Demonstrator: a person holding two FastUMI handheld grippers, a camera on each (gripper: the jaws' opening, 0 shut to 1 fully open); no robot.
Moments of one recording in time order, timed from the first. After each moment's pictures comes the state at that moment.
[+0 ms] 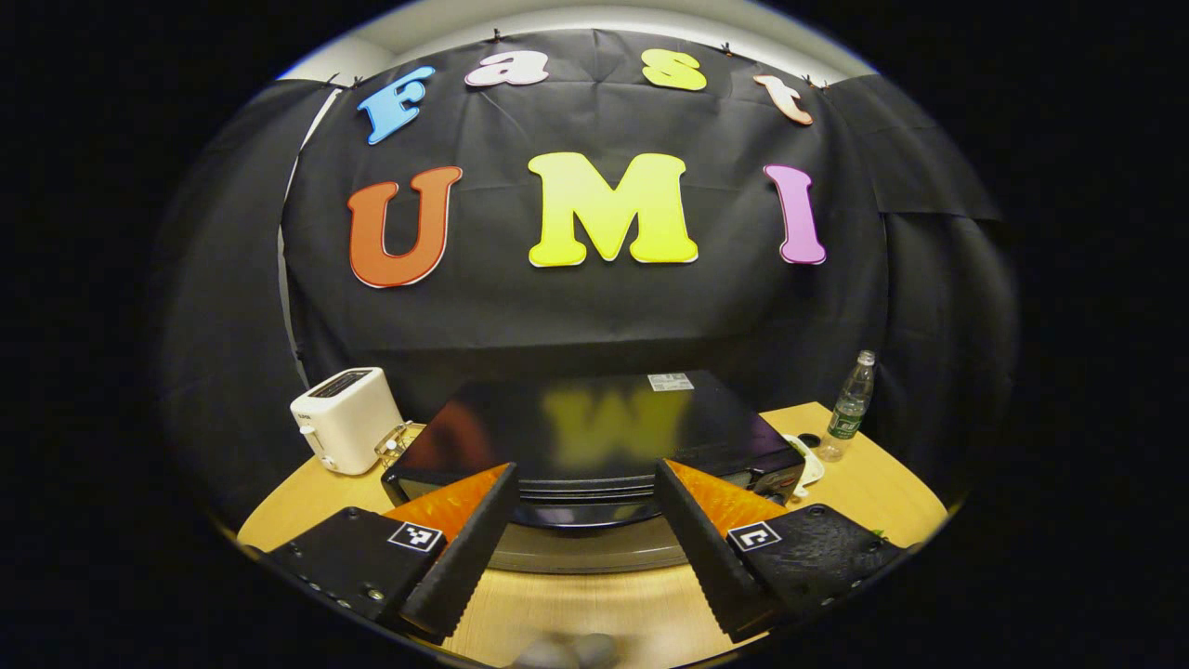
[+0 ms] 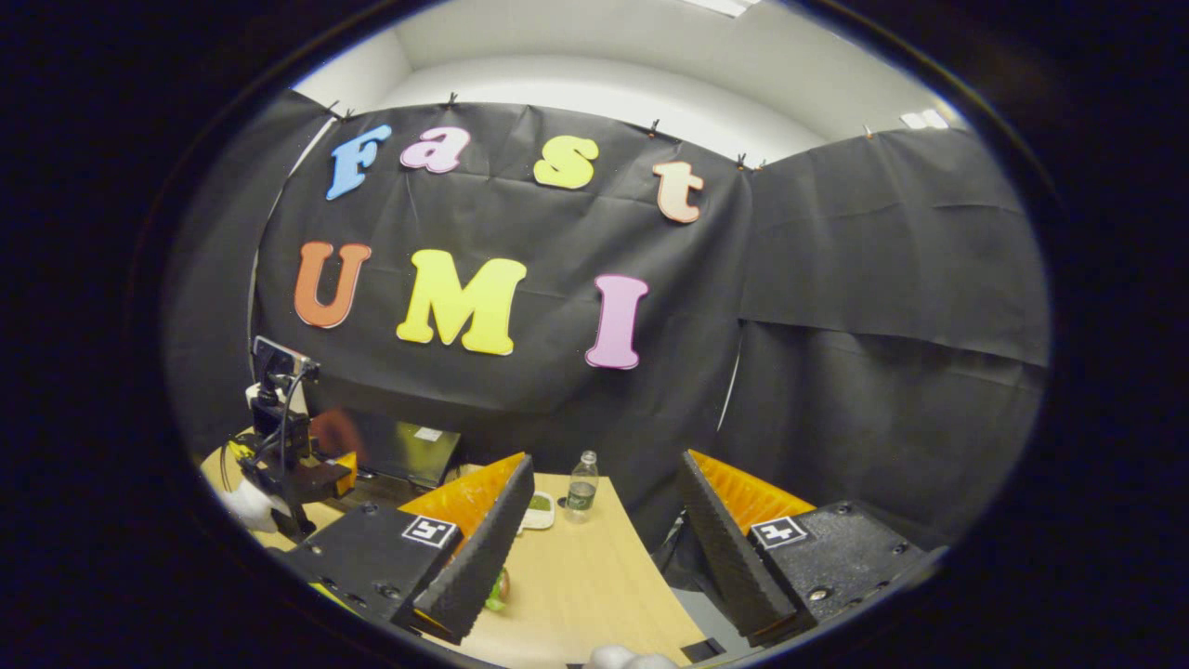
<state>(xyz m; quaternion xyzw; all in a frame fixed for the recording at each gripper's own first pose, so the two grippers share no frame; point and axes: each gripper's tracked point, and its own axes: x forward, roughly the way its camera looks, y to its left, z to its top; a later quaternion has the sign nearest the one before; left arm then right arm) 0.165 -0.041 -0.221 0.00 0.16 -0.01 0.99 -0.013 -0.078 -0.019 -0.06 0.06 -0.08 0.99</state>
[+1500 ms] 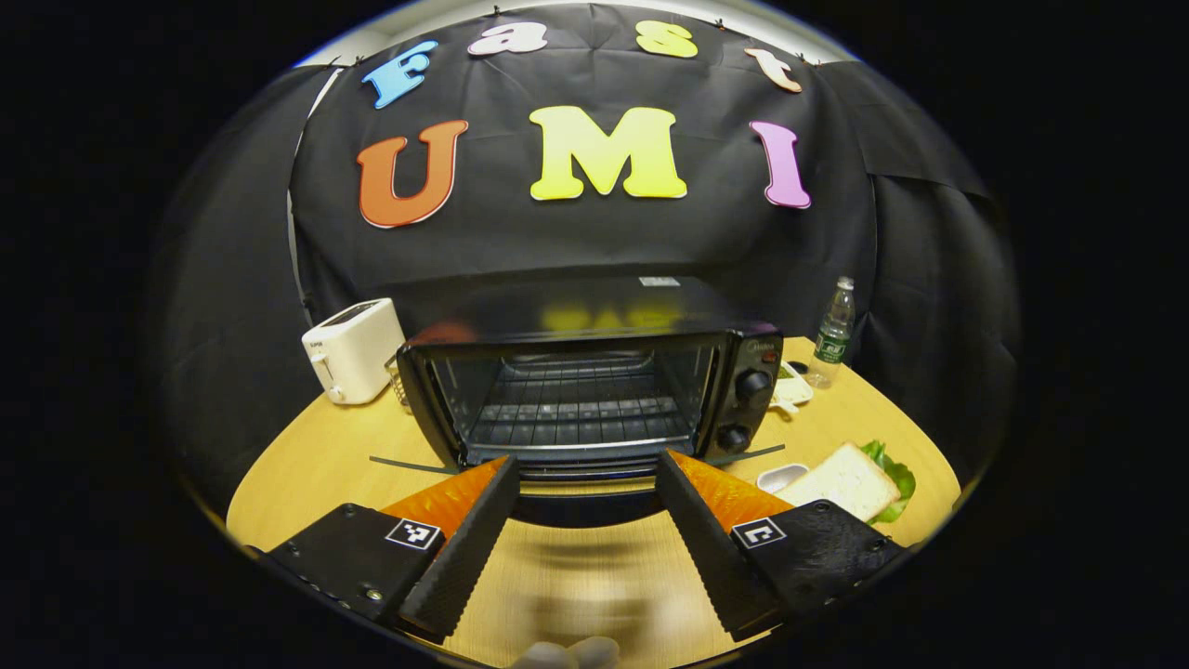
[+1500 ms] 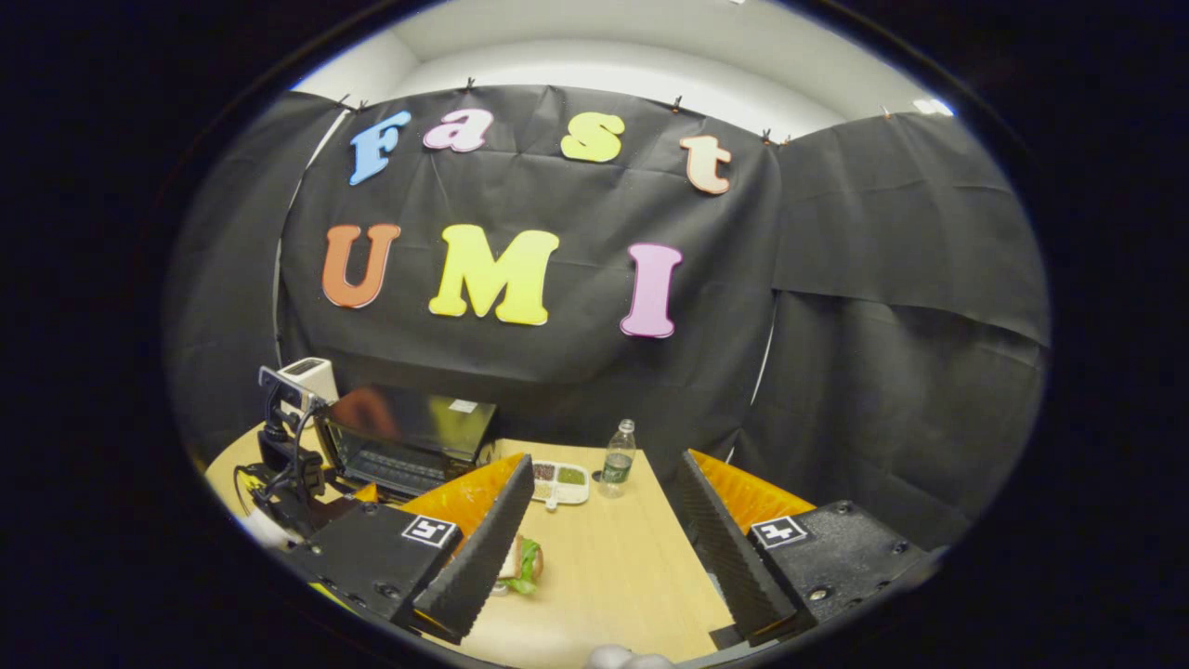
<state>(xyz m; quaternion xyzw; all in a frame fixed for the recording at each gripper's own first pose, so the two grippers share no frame) 0.064 -0.049 -0.289 0.00 0.25 -0.02 0.97 -0.021 -0.043 -0.064 -0.05 0.10 -0.04 0.99</state>
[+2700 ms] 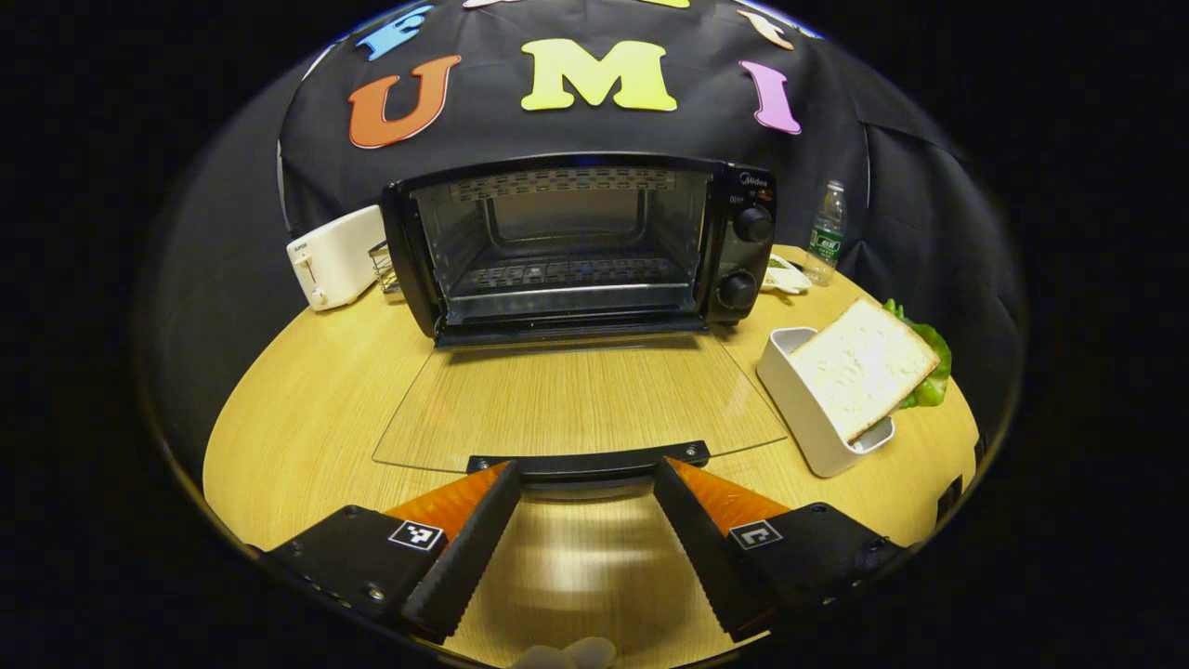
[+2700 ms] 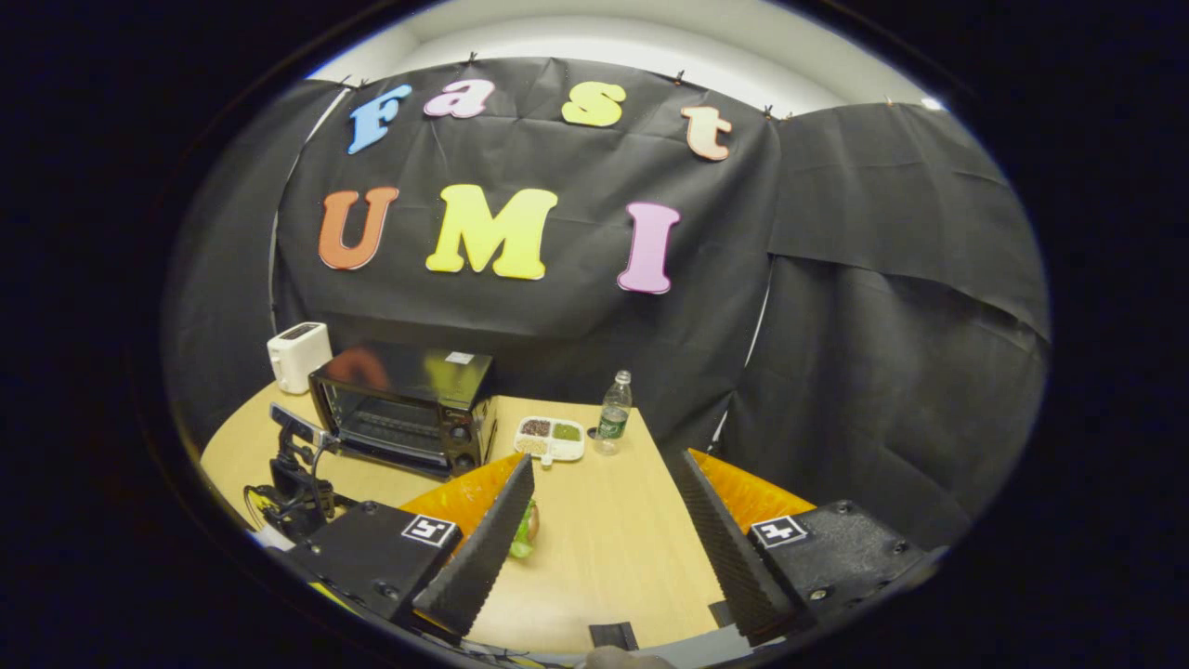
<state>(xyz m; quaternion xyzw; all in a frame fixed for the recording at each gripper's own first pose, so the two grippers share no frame) 0.001 -0.048 -0.384 -0.01 0.34 -0.04 0.94 -0.039 -0.043 -0.110 -0.05 0.15 -0.05 0.99</state>
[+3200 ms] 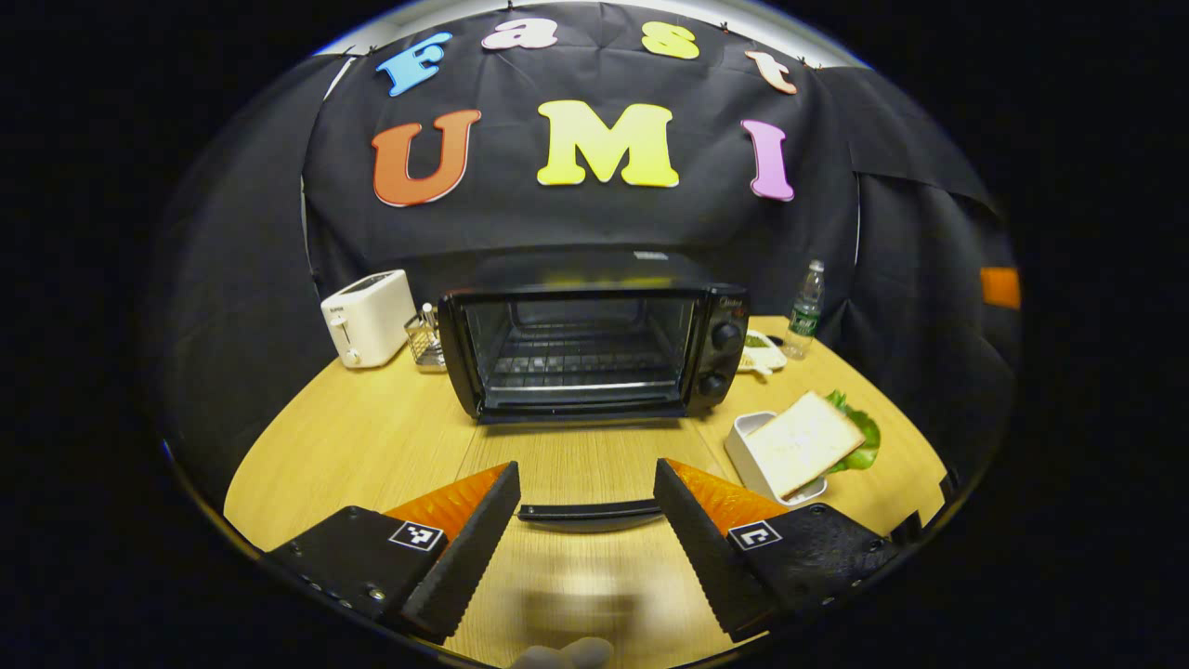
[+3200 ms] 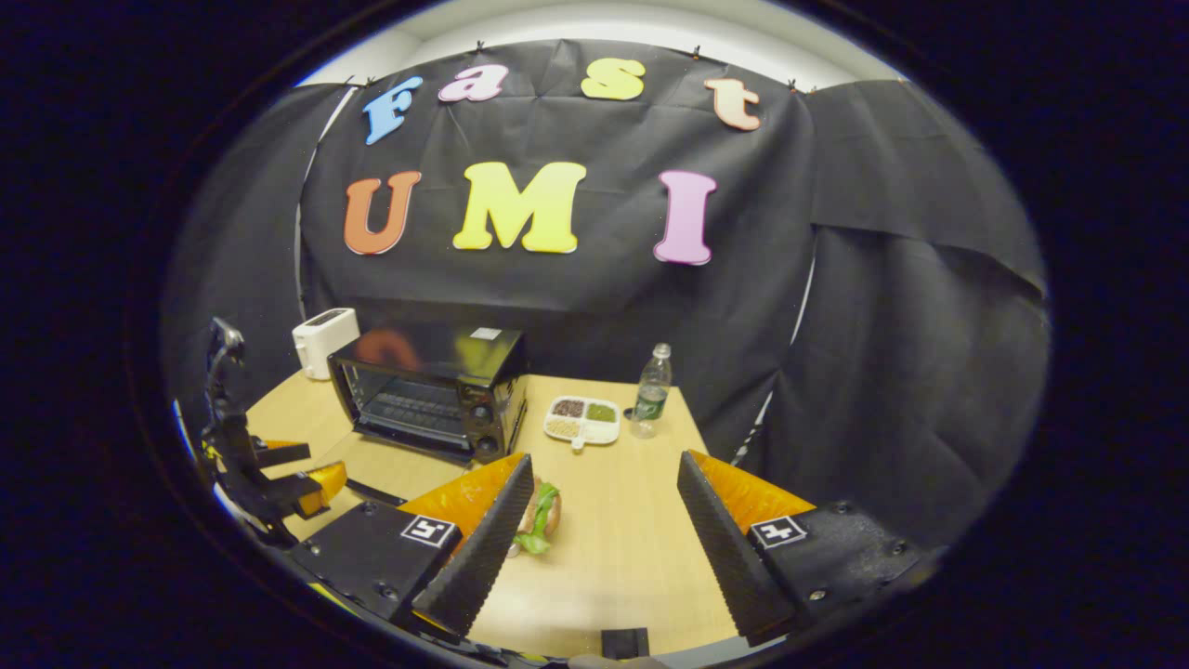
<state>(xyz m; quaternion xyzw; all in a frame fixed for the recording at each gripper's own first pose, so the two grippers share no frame) -0.005 -0.032 -0.269 -0.02 0.25 -0.03 0.97 0.004 -0.033 -0.180 -0.02 0.21 0.04 0.98</state>
